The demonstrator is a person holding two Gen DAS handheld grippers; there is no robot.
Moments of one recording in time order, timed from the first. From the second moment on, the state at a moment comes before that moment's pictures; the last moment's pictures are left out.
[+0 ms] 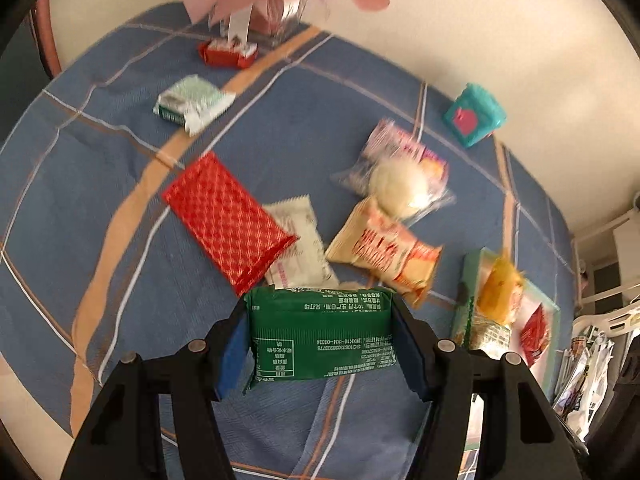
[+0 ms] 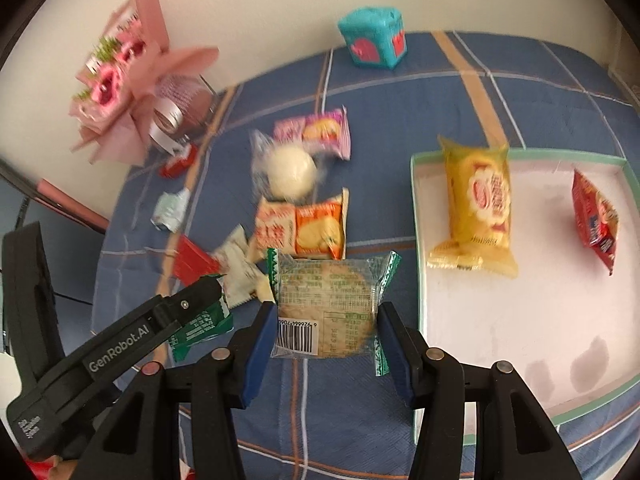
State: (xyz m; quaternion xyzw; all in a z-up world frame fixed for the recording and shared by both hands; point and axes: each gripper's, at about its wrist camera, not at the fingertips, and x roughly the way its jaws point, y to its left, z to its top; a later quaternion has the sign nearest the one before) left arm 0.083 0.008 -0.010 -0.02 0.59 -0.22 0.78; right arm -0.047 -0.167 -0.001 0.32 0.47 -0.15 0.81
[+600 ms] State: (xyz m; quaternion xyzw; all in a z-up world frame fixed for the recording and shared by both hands) left arm 0.033 -0.062 0.024 0.02 0.56 -0.29 0.77; right arm -0.104 -0.235 0.003 0.36 0.45 -0.25 0.78
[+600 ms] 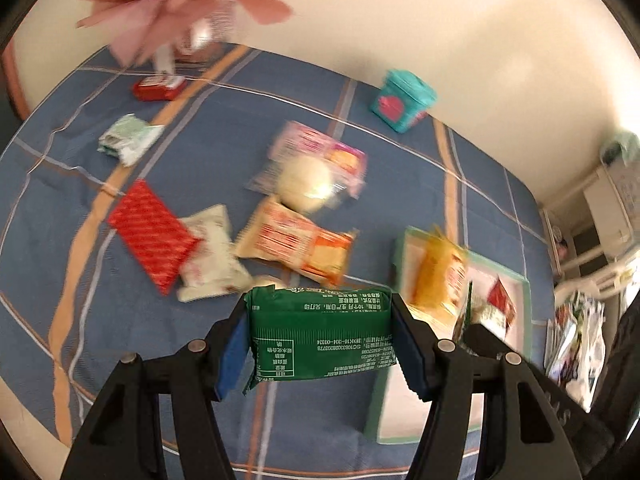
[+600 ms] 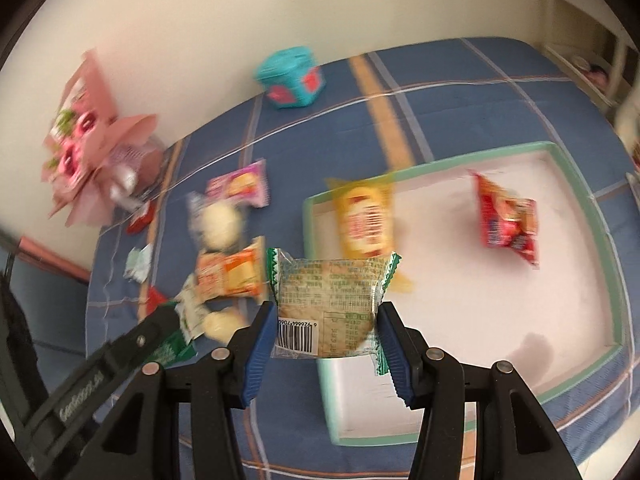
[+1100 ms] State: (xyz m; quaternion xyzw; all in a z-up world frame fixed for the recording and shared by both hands) left arm -0.039 -0.147 0.014 0.11 0.56 -0.37 0.73; right arm -0.177 -0.308 -0.002 0.39 0.42 -0.35 0.74
